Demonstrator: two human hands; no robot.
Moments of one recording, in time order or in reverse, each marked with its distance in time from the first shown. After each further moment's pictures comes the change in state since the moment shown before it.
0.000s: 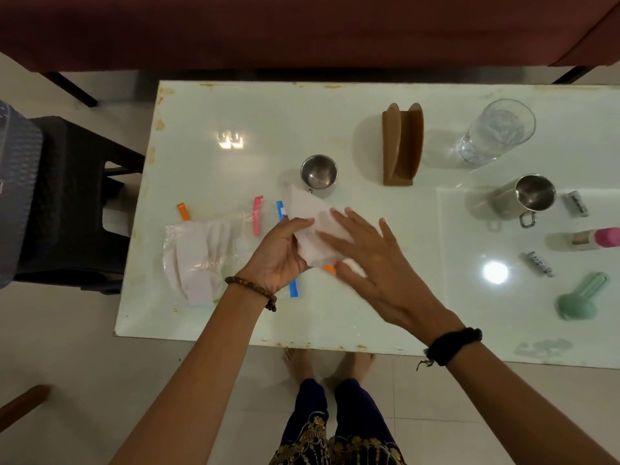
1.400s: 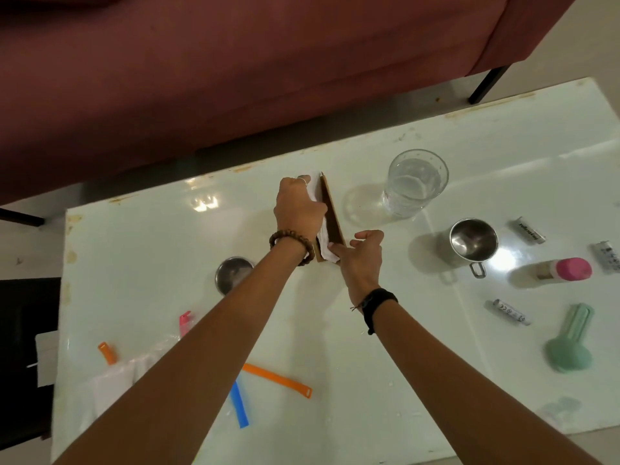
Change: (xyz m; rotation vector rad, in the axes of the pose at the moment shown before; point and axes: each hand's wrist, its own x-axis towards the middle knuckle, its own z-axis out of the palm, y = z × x) left_hand 0.185 0.019 0.175 1.521 0.432 0.473; right_hand 0.113 0.148 -0.047 0.970 0.816 0.880
